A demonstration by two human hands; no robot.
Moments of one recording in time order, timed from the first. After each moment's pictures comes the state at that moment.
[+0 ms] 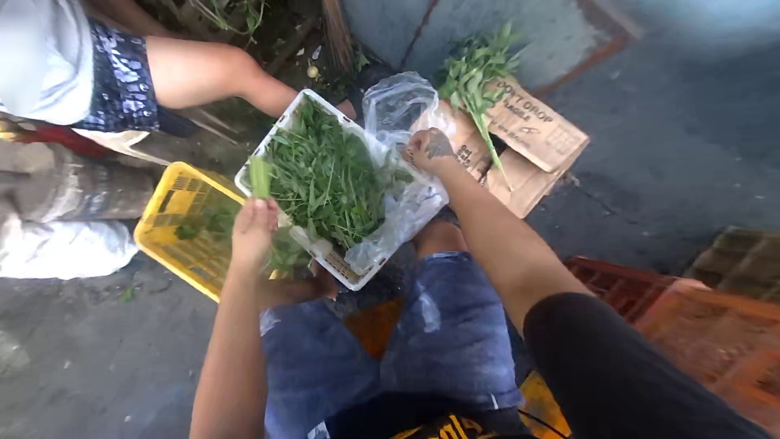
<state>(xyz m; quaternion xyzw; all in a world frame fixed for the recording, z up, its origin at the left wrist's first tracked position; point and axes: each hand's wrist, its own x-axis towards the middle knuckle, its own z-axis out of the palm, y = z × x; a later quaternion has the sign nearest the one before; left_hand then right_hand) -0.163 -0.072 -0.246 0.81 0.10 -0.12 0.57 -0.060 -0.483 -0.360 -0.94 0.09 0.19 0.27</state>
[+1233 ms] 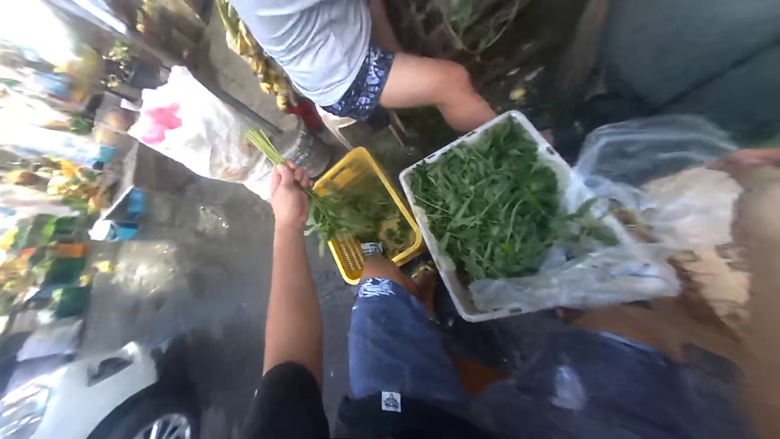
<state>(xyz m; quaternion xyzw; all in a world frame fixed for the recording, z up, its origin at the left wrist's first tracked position) -0.182 0.102 -0.108 0.67 0.13 0.25 0.68 -0.060 -0.506 -0.331 -0.74 0.06 -0.06 0.67</state>
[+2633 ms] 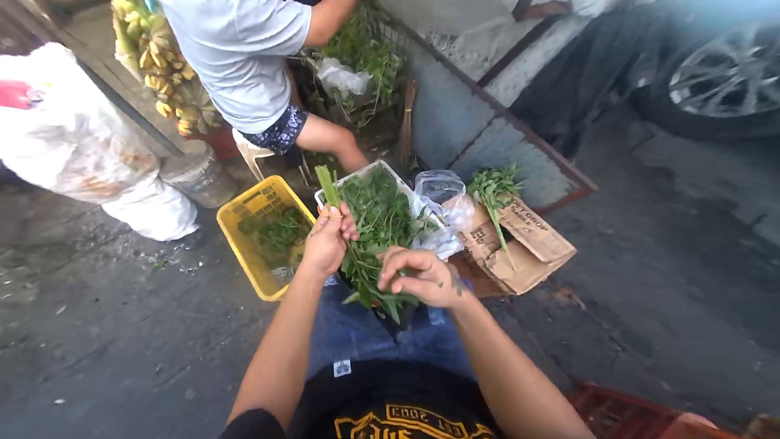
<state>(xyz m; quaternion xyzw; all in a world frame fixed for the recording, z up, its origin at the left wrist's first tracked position) -0.319 -0.094 -0.129 0.49 -0.05 -0.01 0.87 -0.328 -0.322 -0.135 -0.59 -0.45 0.07 0.67</state>
